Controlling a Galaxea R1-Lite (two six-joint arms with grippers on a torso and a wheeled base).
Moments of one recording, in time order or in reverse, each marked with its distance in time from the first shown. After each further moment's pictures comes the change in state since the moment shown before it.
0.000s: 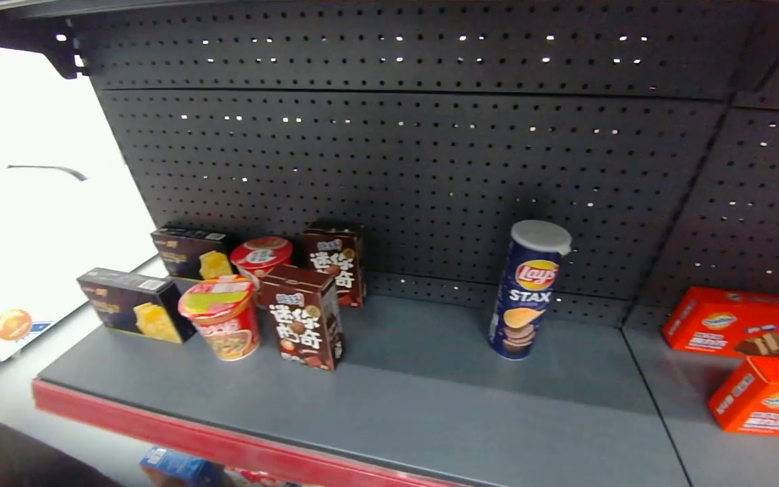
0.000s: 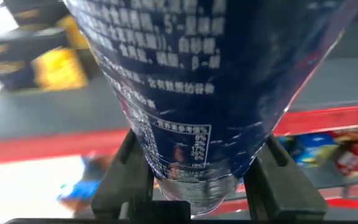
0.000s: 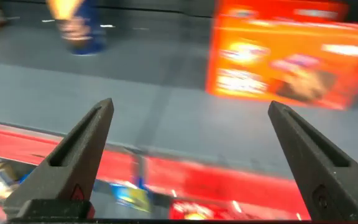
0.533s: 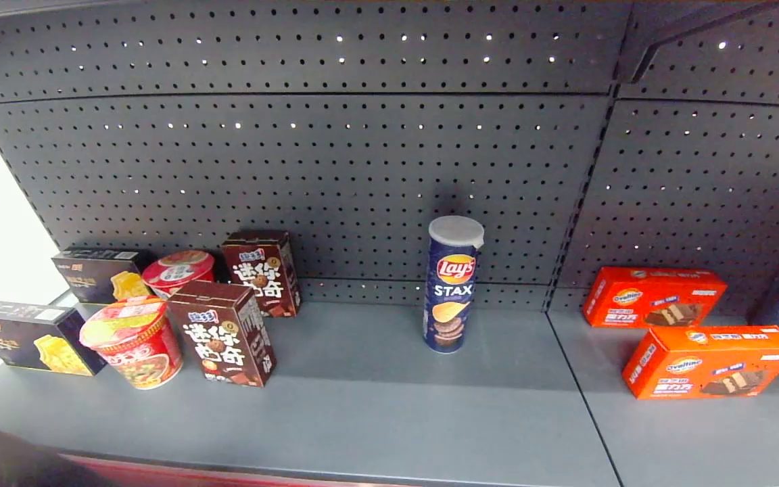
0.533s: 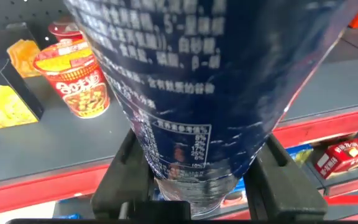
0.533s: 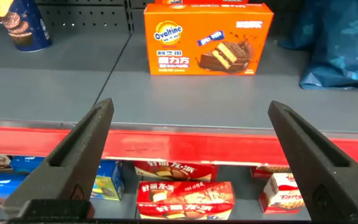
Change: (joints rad) left arm 0.003 -0.029 -0.002 0.001 0.003 -0.003; right arm 0.000 0.000 0.000 0.000 0.000 0.001
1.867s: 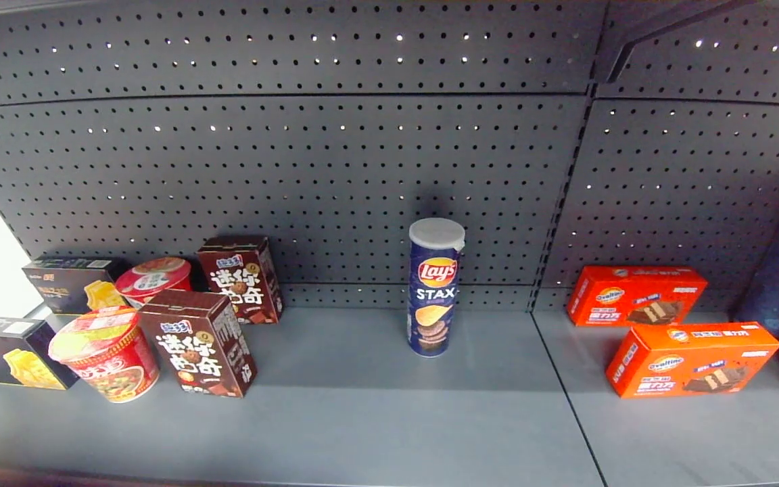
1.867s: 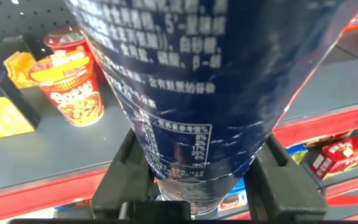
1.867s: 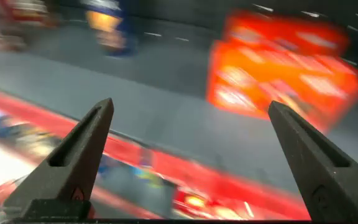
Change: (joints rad) left arm 0.004 -0.144 -0.098 0.218 0.008 0.011; right arm 0.306 0.483 -0.320 -0.062 0.124 0.010
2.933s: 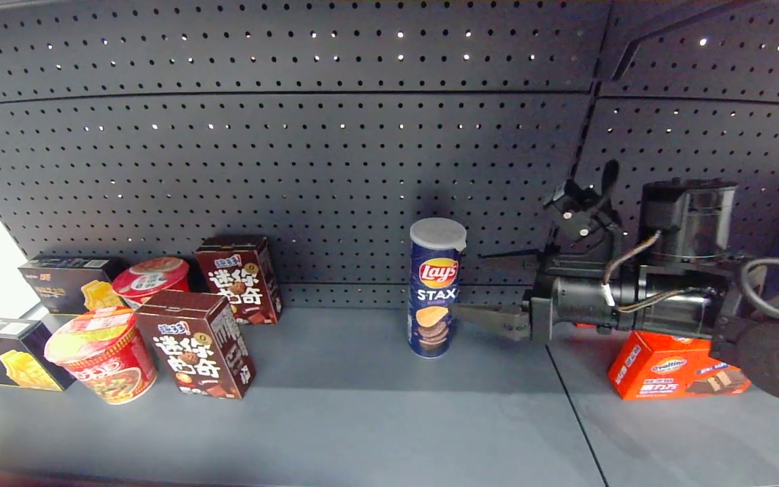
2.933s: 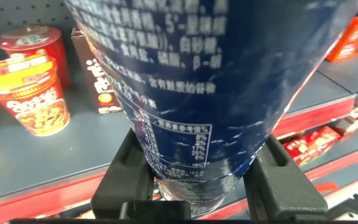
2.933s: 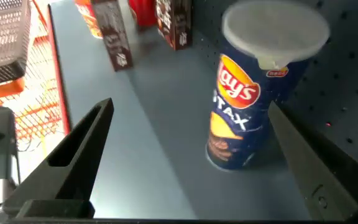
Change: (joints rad) left arm -0.115 0.016 -0.044 0.021 -0.011 -0.087; right arm 0.213 1.235 -0.619 -0.523 0.457 -0.157
